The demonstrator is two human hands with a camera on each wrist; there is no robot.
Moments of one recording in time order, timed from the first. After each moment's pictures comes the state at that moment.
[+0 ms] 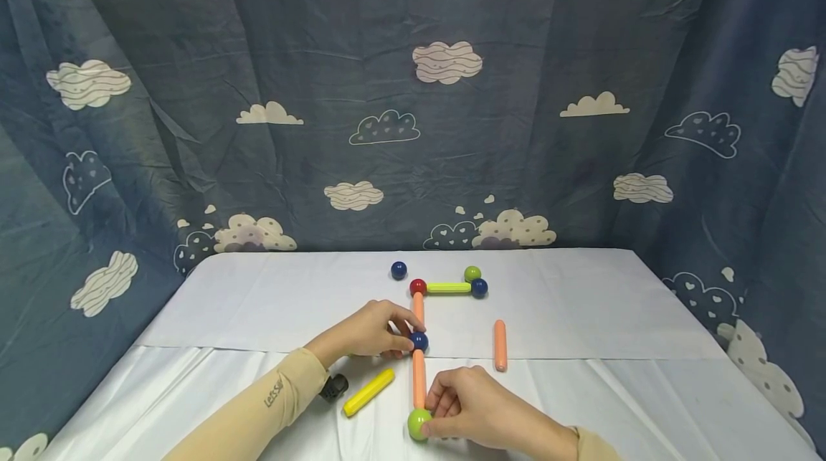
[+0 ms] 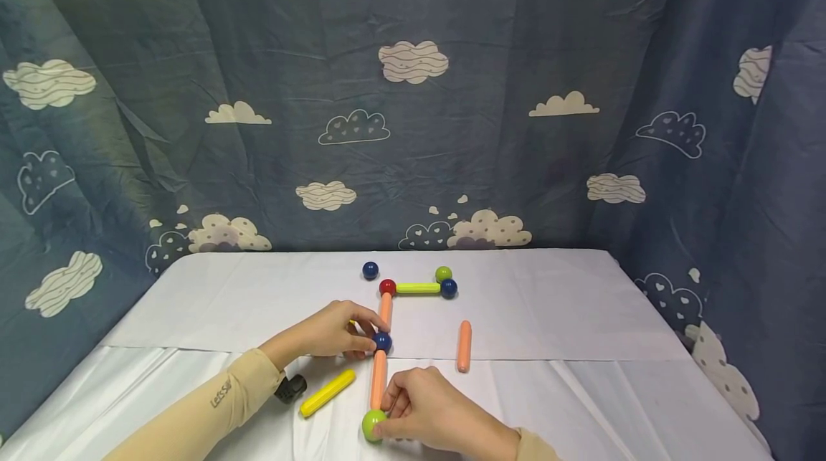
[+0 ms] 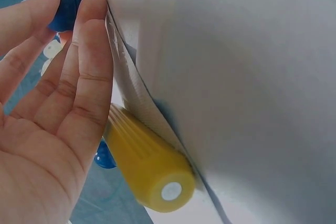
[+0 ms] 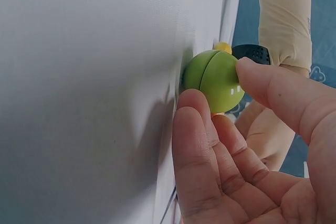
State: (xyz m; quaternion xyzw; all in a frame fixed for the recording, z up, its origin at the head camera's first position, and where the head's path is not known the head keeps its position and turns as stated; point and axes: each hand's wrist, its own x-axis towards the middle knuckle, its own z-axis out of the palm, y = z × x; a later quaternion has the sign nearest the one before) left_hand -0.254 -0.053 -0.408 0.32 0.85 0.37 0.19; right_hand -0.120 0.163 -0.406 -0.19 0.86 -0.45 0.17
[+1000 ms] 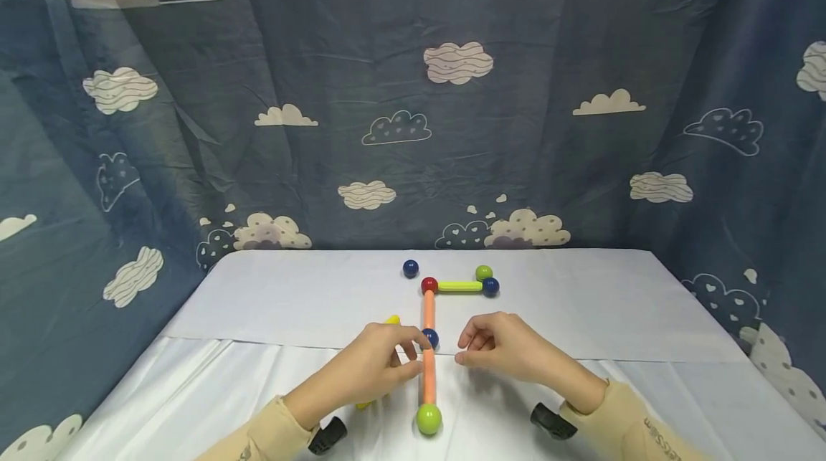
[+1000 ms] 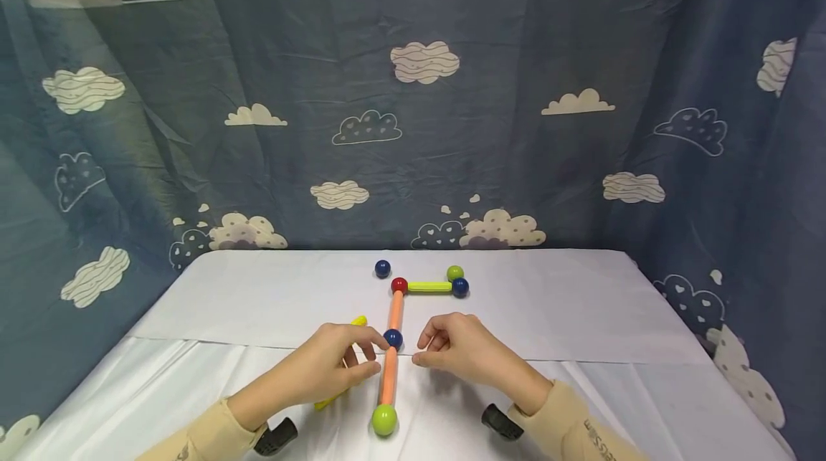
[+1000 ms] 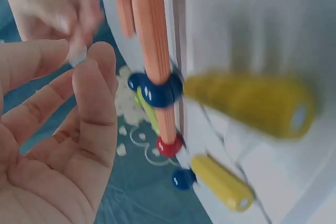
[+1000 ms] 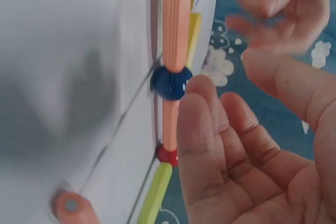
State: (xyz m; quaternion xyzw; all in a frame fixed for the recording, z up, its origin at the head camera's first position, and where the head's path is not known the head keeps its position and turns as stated) left_hand -0.169 -0.065 -0.374 0.34 0.88 0.33 0.09; right_hand -0.163 0.202 -0.377 -0.20 0.90 -0.38 0.08
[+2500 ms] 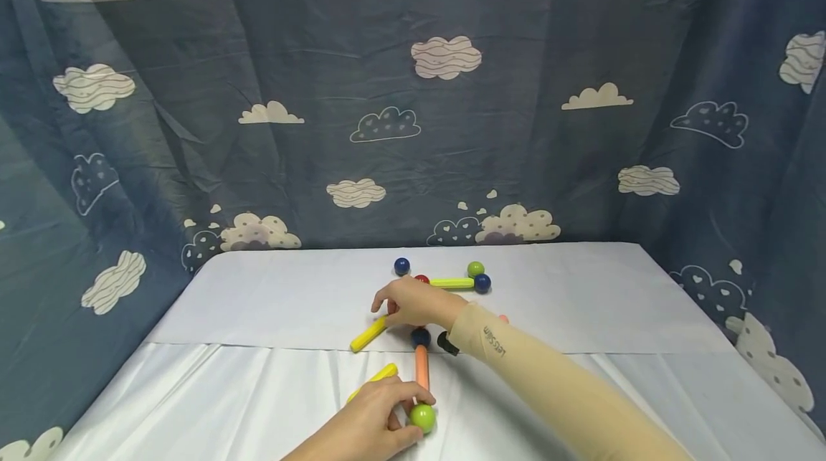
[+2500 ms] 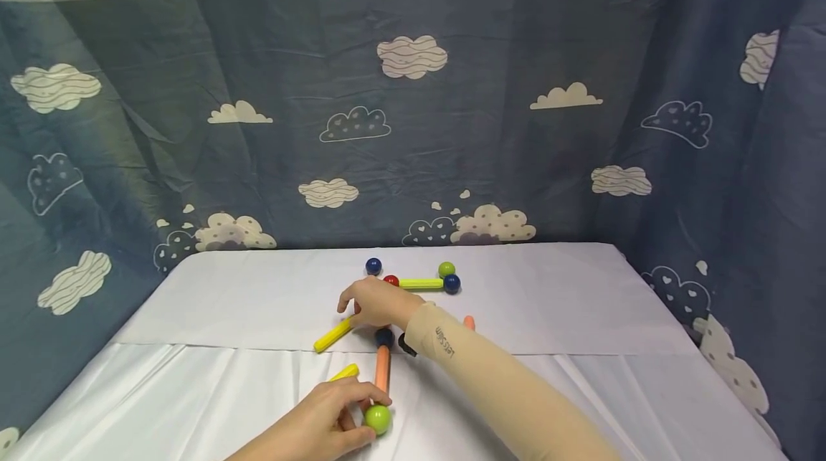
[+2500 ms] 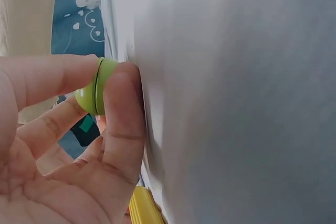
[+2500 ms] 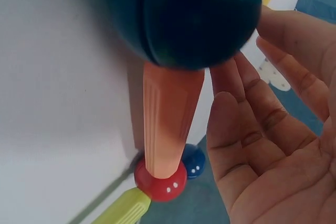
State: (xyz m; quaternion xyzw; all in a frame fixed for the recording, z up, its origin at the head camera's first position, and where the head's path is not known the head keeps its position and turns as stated) left_hand -0.126 -0.064 -0.420 0.31 0.84 0.41 0.18; right_hand -0.270 0.098 -0.383 -0.31 0.92 -0.19 0.12
